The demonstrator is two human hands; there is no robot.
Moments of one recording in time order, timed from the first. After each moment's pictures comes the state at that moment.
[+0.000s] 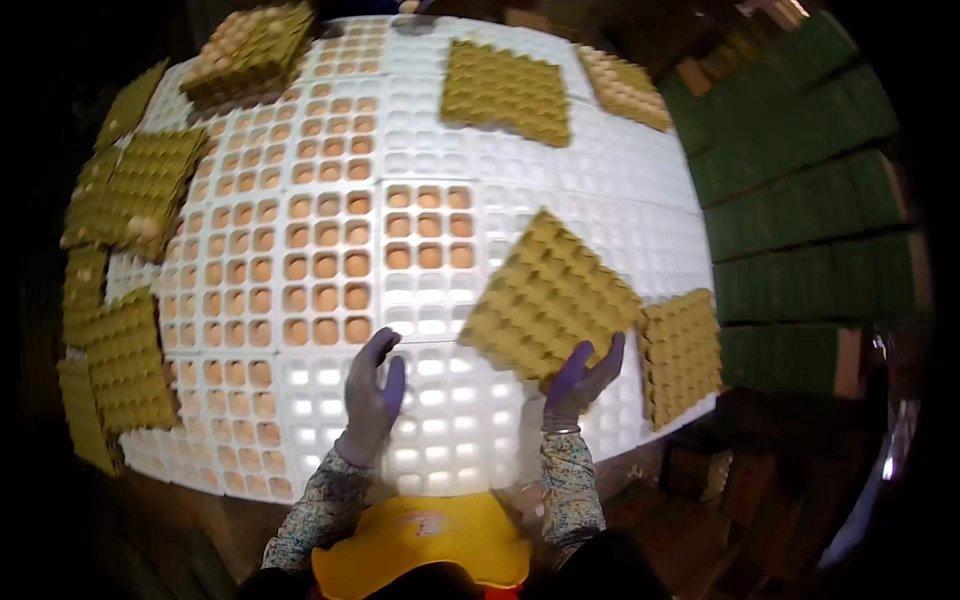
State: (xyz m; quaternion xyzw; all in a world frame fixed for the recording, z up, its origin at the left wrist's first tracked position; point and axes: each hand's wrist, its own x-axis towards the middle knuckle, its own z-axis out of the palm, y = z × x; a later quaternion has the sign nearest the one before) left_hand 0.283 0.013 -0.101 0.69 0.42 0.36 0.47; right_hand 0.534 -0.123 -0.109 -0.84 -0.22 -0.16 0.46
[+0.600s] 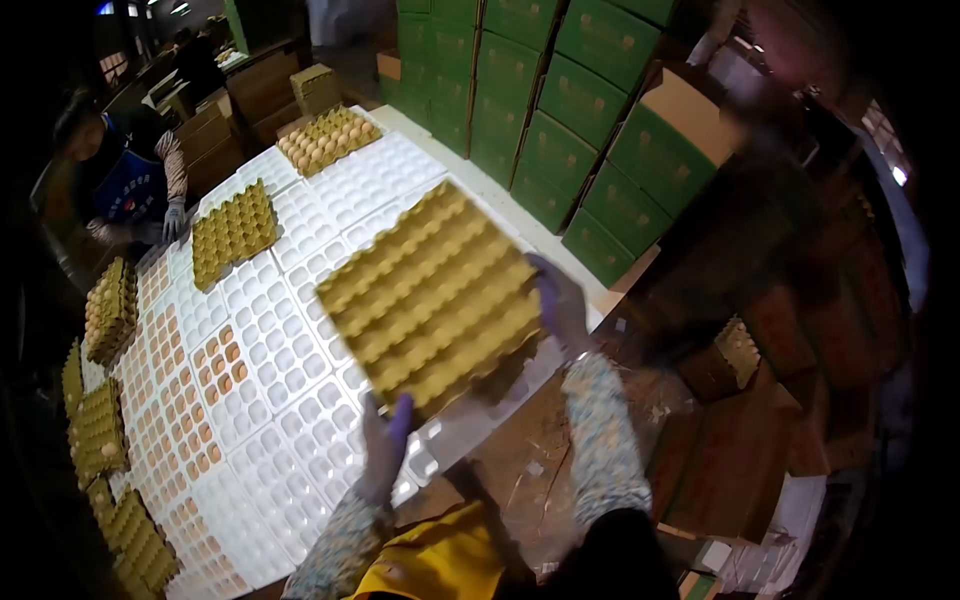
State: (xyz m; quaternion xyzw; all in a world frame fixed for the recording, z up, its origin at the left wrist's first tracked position) left_hand 0.589 -0.296 -0.052 0.67 0.32 0.21 0.64; right_hand 0.878 -0.484 -0.031 -0.78 -0.25 -0.05 0.57
